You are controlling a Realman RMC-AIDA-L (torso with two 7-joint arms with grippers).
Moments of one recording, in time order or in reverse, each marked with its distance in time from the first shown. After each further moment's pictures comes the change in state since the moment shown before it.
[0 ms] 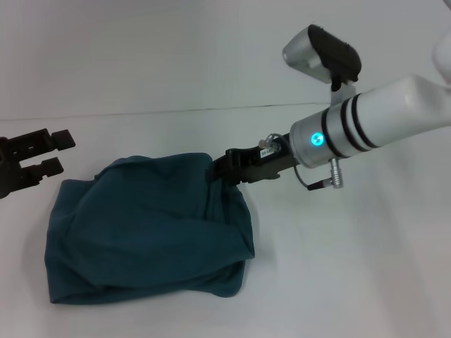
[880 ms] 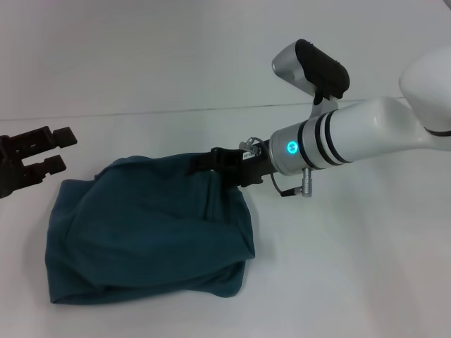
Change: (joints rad) left arm 0.001 0.000 0.000 -0.030 -0.018 -0.017 0.012; right arm 0.060 0.031 0.001 0.168 0.101 0.205 0.011
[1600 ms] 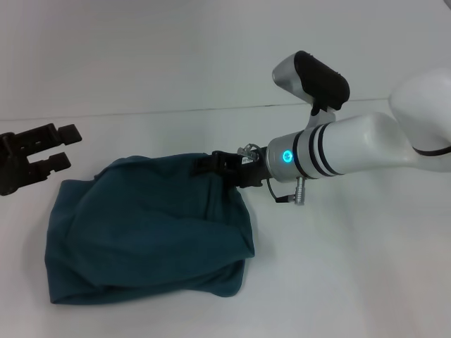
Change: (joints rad) left arm -0.010 0.000 0.005 -0.016 -0.002 -0.014 0.003; right arm 0.021 0.013 -0.008 0.104 0.093 0.137 -0.080
